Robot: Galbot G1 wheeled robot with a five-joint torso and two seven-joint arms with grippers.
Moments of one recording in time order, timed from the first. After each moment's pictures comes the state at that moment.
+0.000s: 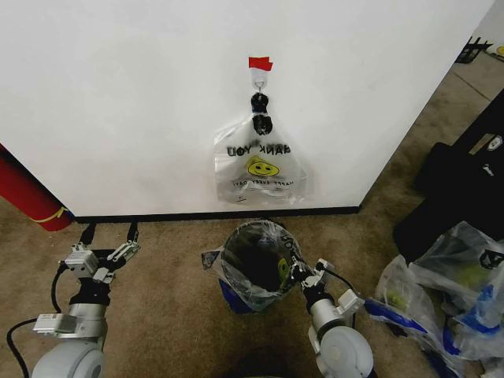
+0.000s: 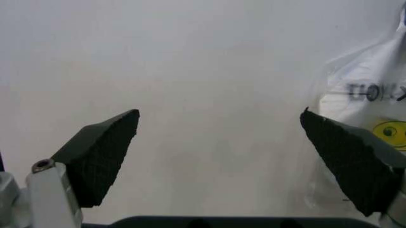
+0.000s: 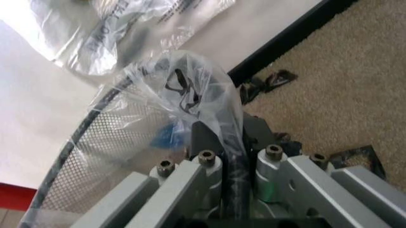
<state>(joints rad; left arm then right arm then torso) 1.64 -1.07 -0.68 -2.06 -0.55 -0.41 -0.11 -1.43 1.41 0.29 1.93 0.82 -0.10 0.16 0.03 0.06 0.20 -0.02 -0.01</state>
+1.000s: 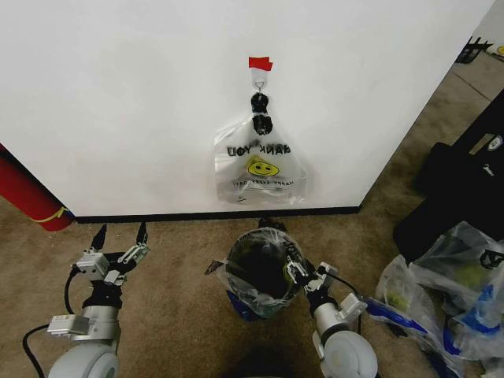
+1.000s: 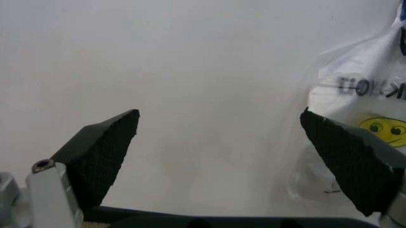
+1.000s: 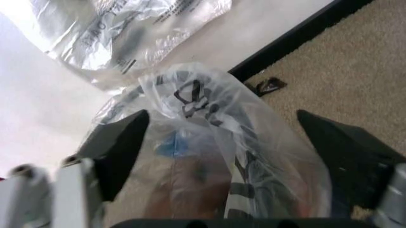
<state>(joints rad) 1.63 -1.11 -0.63 -2.08 -0.54 -0.37 -0.13 -1.46 1.41 0.31 1.93 0.75 -0.09 0.14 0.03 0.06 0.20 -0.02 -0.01</state>
